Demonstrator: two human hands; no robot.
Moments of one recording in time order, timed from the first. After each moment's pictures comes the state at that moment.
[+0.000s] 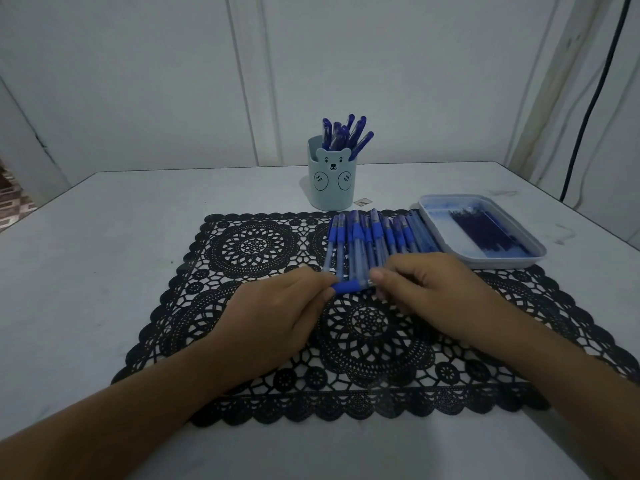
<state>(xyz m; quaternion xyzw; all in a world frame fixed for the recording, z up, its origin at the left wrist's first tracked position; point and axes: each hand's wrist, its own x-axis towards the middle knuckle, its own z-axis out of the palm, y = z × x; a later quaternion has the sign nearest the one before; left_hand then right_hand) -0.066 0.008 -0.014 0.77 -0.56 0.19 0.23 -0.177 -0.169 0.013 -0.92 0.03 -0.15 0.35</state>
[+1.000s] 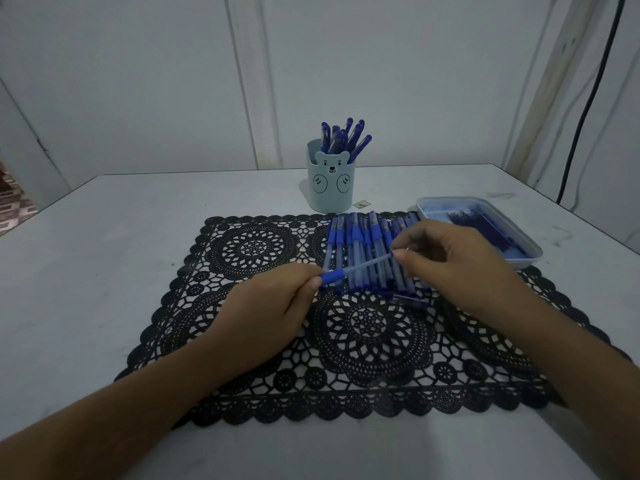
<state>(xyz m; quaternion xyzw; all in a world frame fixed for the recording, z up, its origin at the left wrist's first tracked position) -0.056 0.007 -0.017 0.81 -0.51 0.13 0.26 -0.174 -0.186 0.020 -0.89 0.10 -0.23 0.39</state>
